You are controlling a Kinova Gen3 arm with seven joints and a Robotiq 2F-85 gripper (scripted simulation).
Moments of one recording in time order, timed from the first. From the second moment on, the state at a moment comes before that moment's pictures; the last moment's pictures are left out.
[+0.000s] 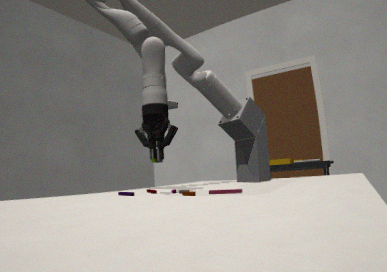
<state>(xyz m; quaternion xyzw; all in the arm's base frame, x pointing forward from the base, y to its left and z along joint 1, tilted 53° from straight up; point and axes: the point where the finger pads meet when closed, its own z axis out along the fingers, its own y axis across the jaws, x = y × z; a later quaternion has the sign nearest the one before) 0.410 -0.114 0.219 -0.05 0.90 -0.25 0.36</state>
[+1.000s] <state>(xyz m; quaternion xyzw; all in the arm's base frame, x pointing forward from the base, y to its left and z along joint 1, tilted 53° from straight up) 0.419 -0.094 0.219 -0.15 0.88 -0.29 0.34</state>
